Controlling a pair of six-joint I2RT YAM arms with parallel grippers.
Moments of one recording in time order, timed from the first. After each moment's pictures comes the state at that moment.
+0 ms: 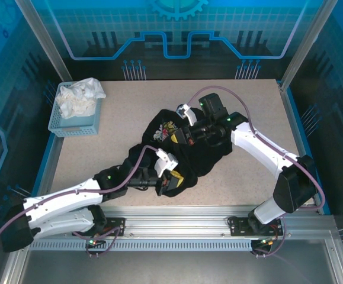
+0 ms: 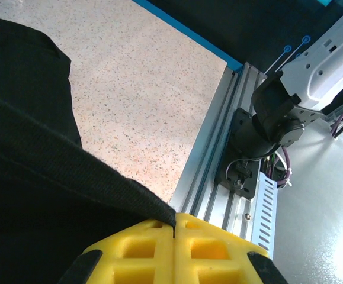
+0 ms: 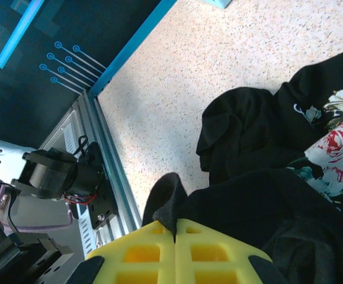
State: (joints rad) left arm -0.96 1.00 0.63 -0.08 0.33 -0.30; right arm 0.54 1.54 1.30 -0.60 -0.76 0.12
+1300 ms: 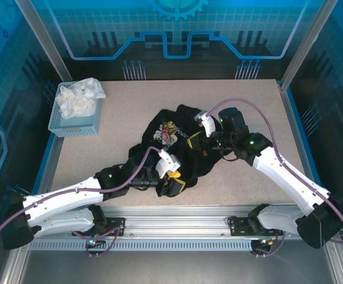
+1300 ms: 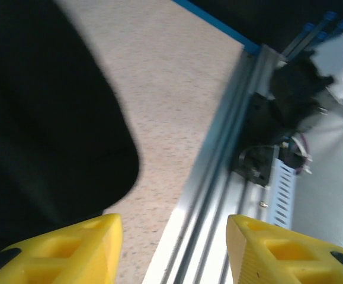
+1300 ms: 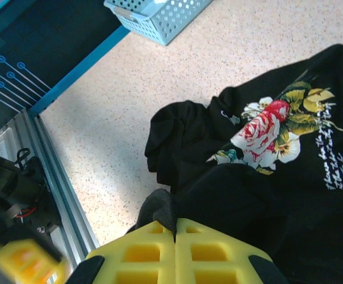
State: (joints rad) left arm -0.98 1.00 0.67 -0.18 0.24 -0.28; right arm 0.55 1.18 1.05 -0.50 -0.49 0.11
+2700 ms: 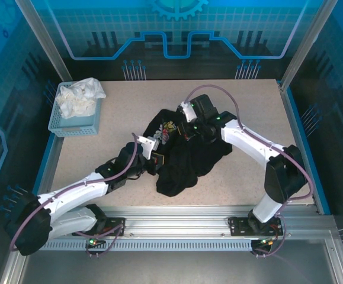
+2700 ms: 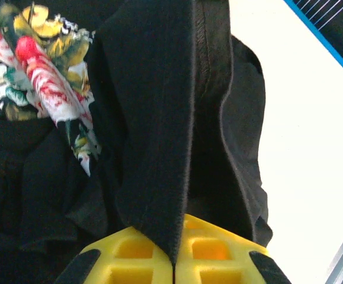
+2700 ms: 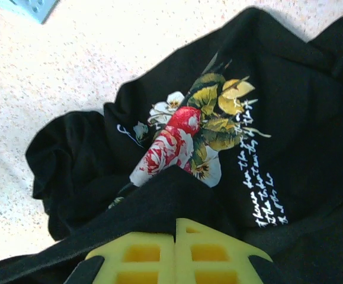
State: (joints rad) left arm -0.67 1.09 0.52 0.01 0.12 -0.40; right arm 0.57 1.67 1.34 -0.53 -0.22 0.15
